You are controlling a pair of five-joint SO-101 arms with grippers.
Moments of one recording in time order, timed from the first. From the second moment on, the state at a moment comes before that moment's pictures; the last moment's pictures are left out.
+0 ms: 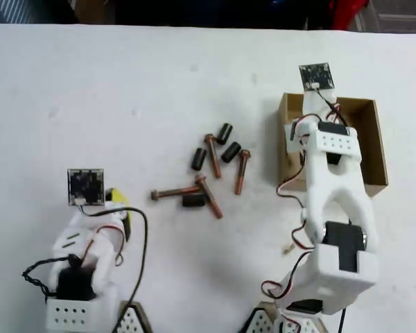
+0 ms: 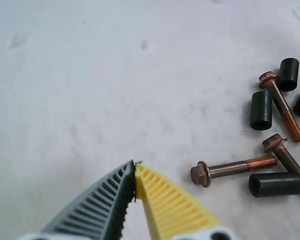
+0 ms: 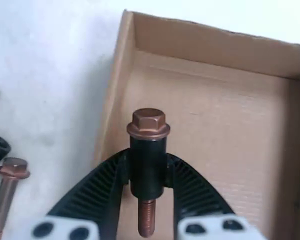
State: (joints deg) left arm -4.0 -103.8 94.8 56.7 6.1; right arm 6.9 8.5 17.4 41.1 16.7
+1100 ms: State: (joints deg) left arm -4.0 -103.9 97.1 53.5 6.1; right arm 7.4 1.8 14.5 46.7 17.0
